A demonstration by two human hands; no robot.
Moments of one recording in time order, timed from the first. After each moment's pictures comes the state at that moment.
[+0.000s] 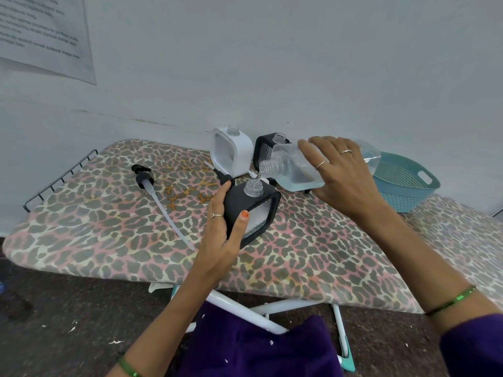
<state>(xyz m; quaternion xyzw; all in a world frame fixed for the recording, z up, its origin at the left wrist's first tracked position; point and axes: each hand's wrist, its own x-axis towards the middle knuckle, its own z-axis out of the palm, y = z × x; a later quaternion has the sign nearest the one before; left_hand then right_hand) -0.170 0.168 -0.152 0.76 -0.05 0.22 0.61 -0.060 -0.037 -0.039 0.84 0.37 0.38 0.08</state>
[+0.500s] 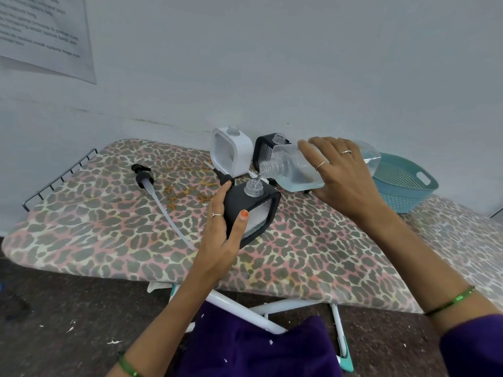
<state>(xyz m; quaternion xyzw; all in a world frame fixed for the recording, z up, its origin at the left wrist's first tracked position) -0.170 0.169 -0.152 0.76 -0.05 0.22 0.61 -0.061 -0.036 -0.039 0.85 0.37 0.37 0.08</state>
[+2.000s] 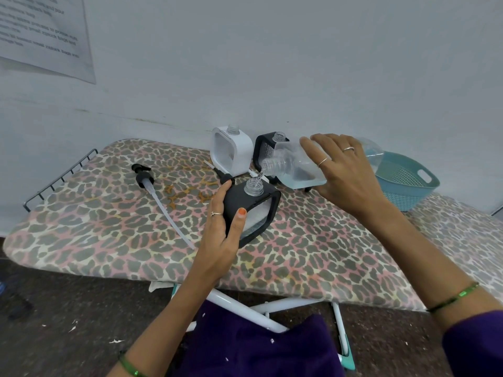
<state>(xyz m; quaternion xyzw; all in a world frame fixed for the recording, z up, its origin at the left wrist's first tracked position) -0.170 0.170 -0.152 0.75 -0.05 0.22 0.62 -0.058 -0.040 -0.037 0.84 0.38 0.38 0.08</state>
